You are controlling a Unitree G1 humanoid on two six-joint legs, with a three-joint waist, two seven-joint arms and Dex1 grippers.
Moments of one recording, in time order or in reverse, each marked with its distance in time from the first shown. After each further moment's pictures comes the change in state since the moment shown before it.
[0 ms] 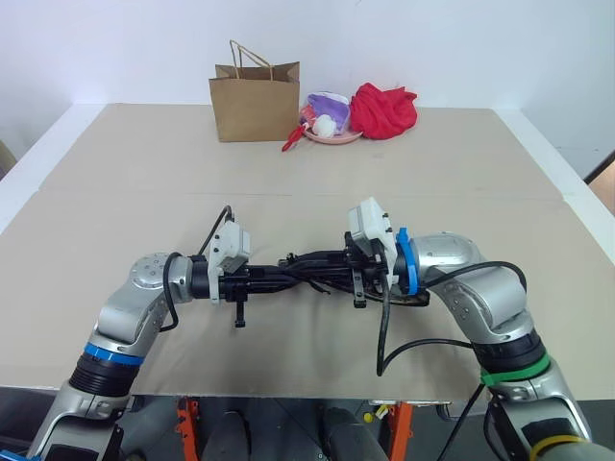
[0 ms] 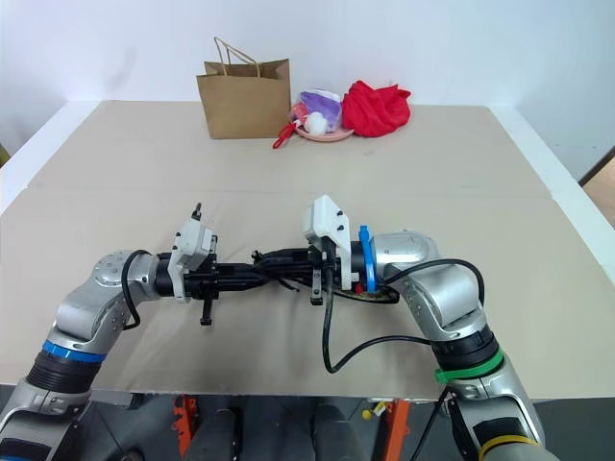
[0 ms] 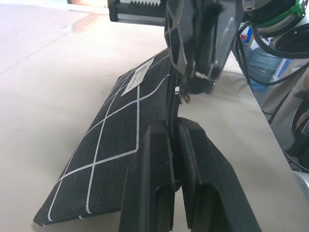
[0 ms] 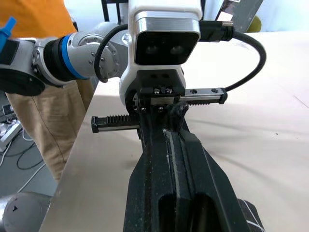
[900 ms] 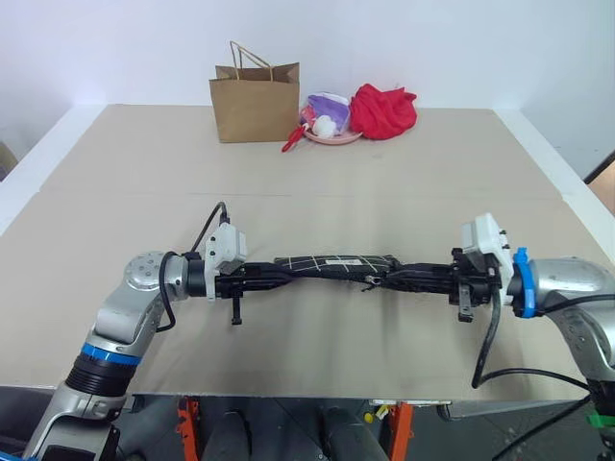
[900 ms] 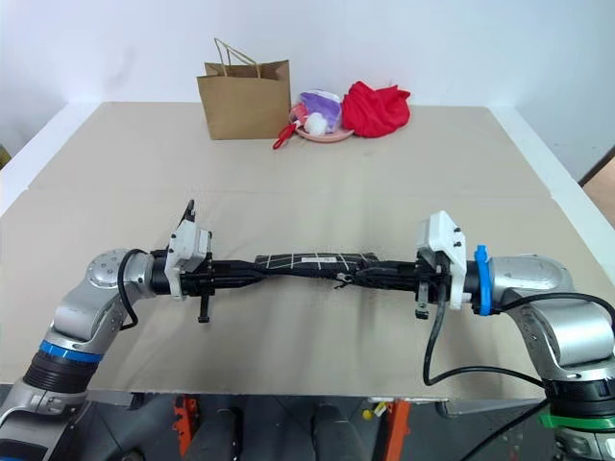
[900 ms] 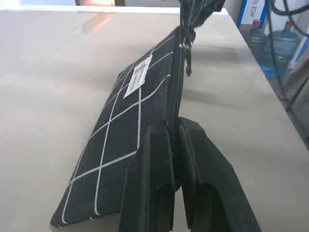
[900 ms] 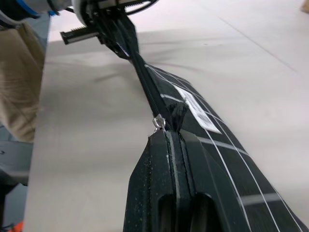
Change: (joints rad) left arm 0.007 0.018 0.002 0.025 0.056 -0.118 0.009; right arm 0.334 -0.370 -0.333 0.012 0.071 -0.072 0.112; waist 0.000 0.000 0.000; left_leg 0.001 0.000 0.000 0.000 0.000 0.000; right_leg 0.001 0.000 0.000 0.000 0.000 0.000
